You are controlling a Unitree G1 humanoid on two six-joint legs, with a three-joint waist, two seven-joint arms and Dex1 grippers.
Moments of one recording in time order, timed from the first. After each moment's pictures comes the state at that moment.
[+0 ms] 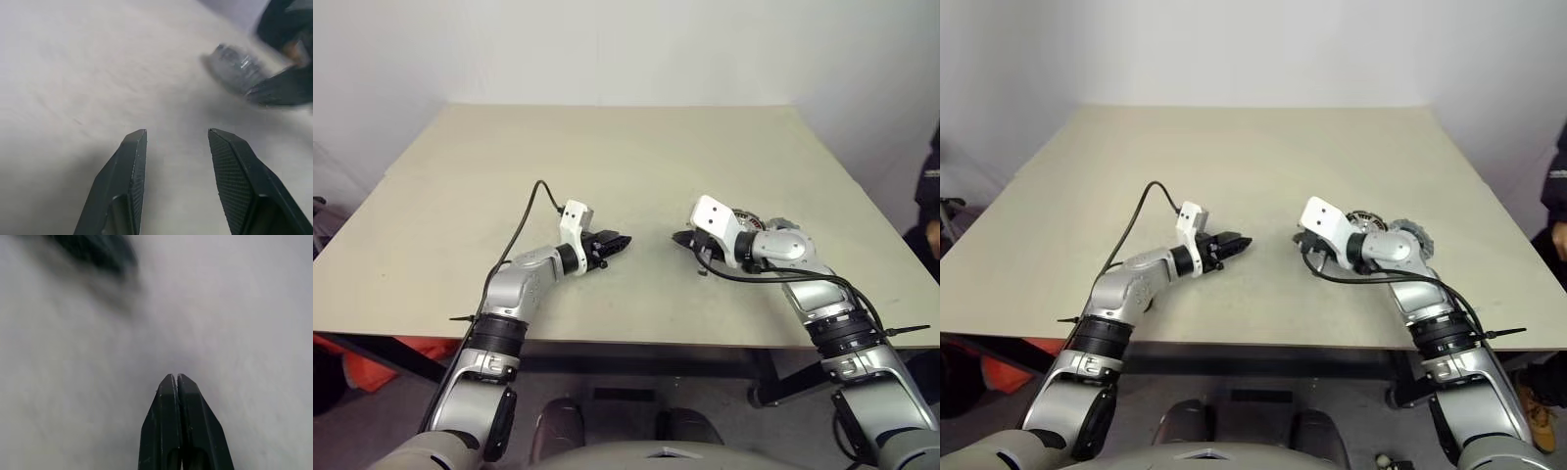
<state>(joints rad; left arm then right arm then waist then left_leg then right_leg) -0.49 0.21 -0.11 0.27 -0.29 0.43 -0.67 -0.48 -0.62 0.22 0.24 -0.06 0.13 0.89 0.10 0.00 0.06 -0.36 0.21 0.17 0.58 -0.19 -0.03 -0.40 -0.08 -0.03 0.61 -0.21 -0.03</state>
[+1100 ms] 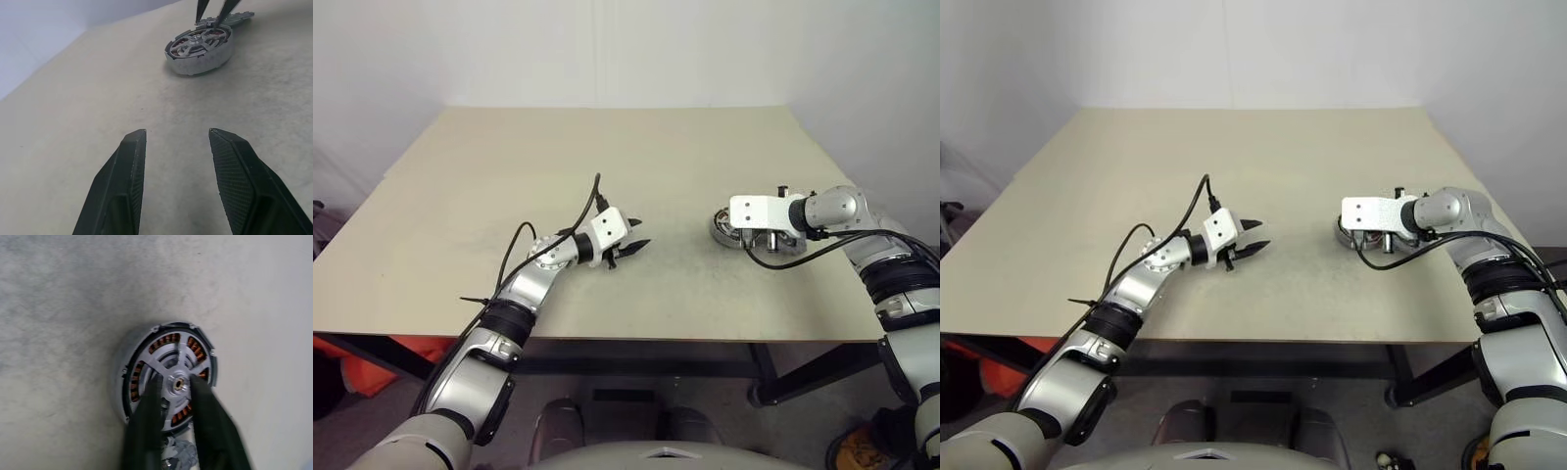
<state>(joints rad) -0.59 0.22 -0.28 0.48 0.03 -0.17 -0.77 -0.77 -0.84 0.33 0.63 -0.35 -0.26 1.05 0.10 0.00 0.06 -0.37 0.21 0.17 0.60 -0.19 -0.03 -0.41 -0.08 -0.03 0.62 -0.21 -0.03</state>
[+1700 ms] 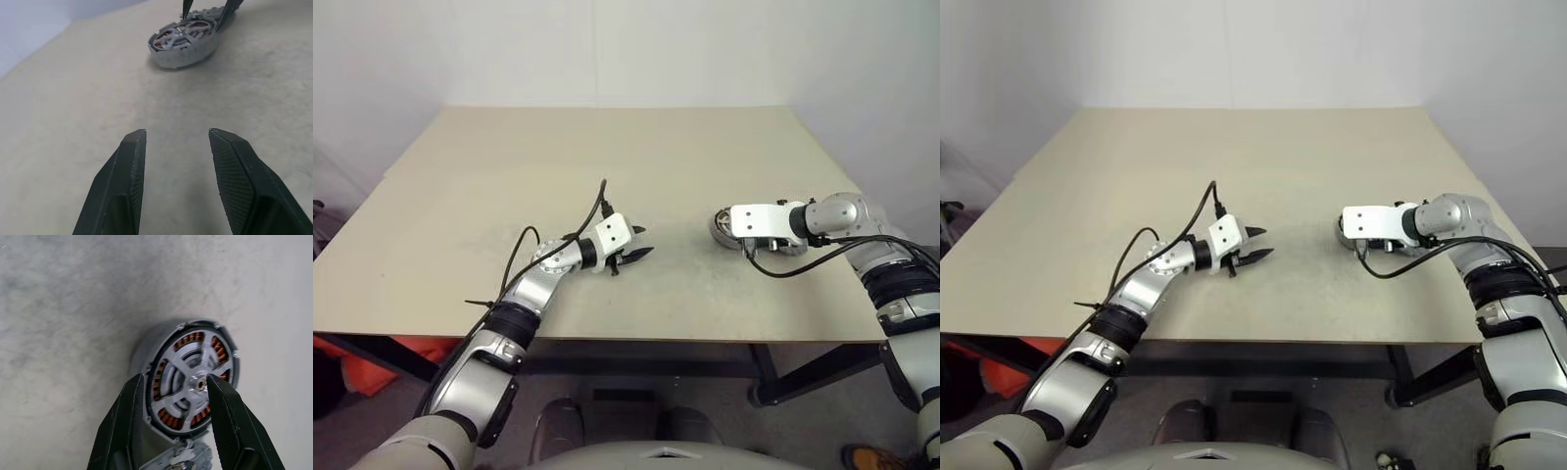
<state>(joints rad) -0.57 0.21 -0.29 0.49 0.04 -0.17 -0.80 -0.75 -0.85 0.33 0.66 -0.35 -0.32 1.07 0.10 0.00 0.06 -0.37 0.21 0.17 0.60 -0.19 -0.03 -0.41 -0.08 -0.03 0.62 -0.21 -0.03</state>
